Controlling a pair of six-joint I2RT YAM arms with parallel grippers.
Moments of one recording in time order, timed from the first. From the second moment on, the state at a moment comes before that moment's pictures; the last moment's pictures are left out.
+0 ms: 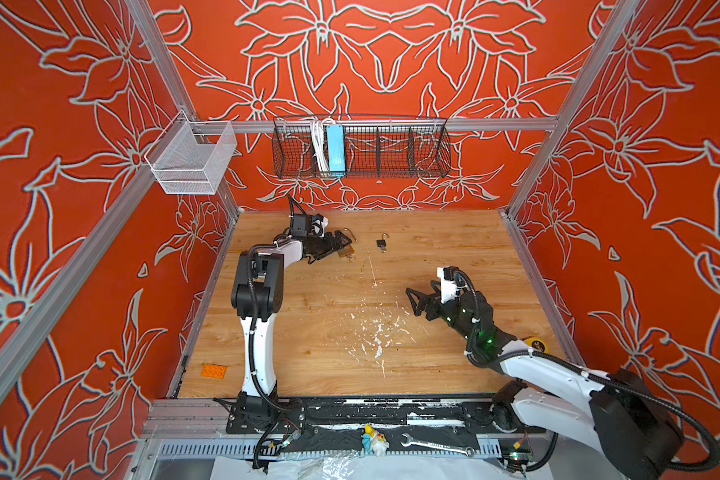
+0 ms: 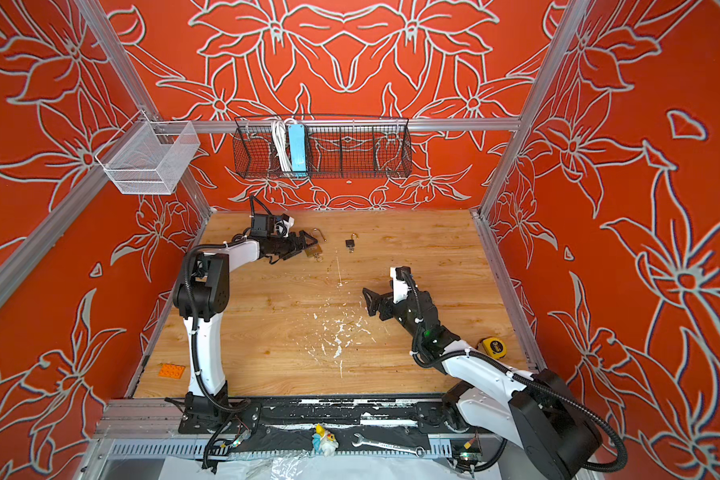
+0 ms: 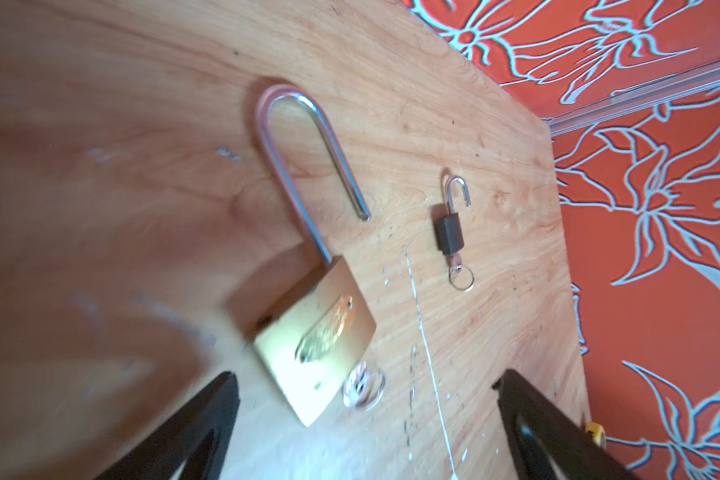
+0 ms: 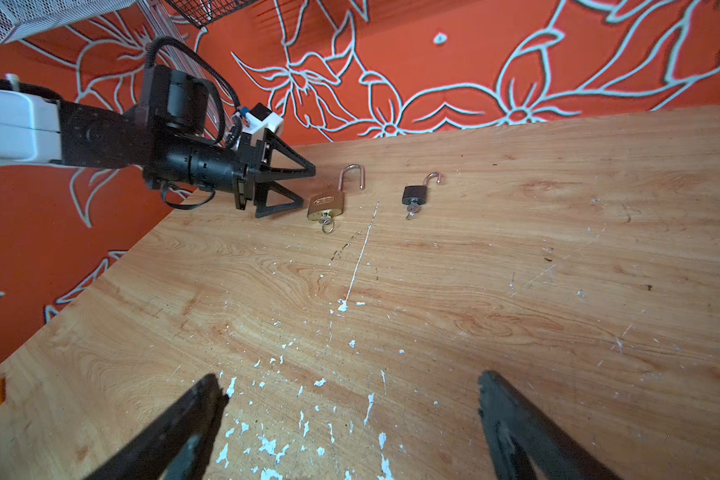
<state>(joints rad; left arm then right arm) -0.05 2.15 1.49 -0.13 0.62 -0.44 0.56 1.08 0.34 0.51 0.00 0.35</state>
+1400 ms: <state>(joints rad) -0.05 1.03 0.18 0.48 -0.26 -0.12 0.20 0.82 0.13 0.47 0.60 -0.06</state>
